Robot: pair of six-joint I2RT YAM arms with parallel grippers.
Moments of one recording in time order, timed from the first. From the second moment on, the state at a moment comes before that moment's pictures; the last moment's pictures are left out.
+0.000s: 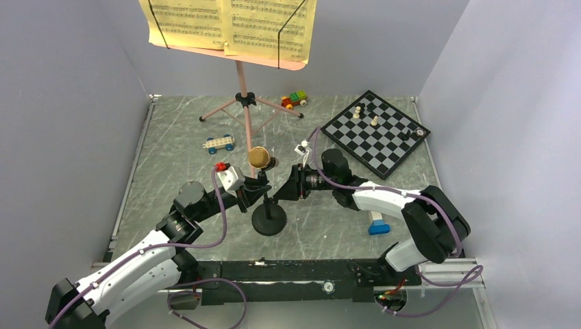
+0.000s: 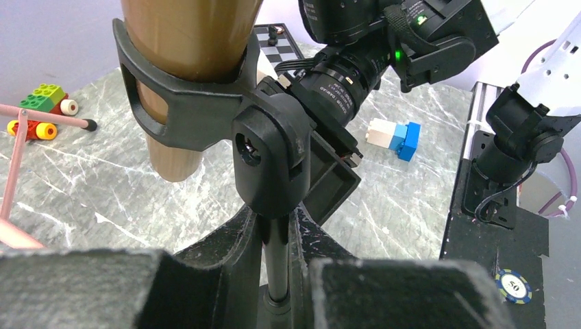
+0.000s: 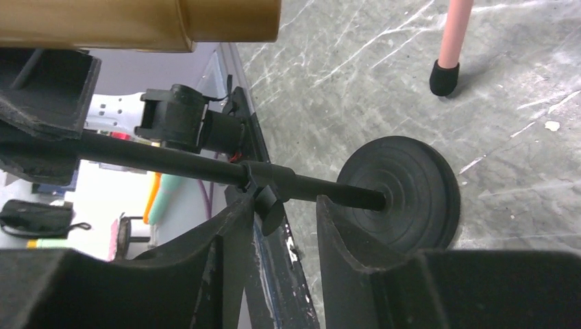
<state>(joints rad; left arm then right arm) -0.69 0.70 0.41 0.35 0.38 -0.06 0.67 1.47 0.67 0.45 -0.75 0.67</state>
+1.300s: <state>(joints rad) -0.70 0.73 0.41 0.39 0.34 -0.12 1.04 1.26 0.56 0.33 -0.14 0.15</state>
